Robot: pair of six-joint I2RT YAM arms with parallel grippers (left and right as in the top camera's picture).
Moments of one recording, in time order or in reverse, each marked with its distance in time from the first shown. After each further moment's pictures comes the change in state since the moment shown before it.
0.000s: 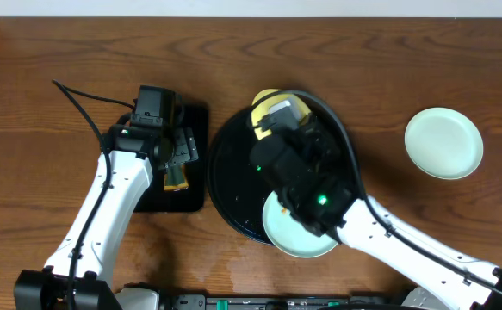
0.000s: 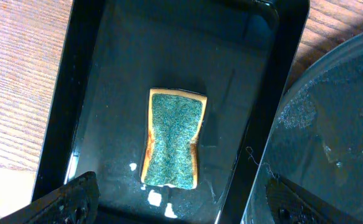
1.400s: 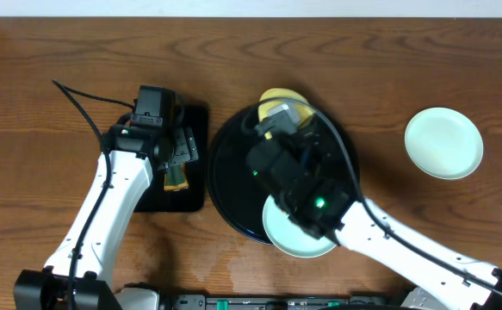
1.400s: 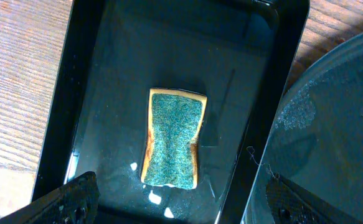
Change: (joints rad) left arm 0.000 0.000 0.000 0.000 0.000 0.000; right arm 0.005 0.000 0.000 -0.016 0.101 -0.002
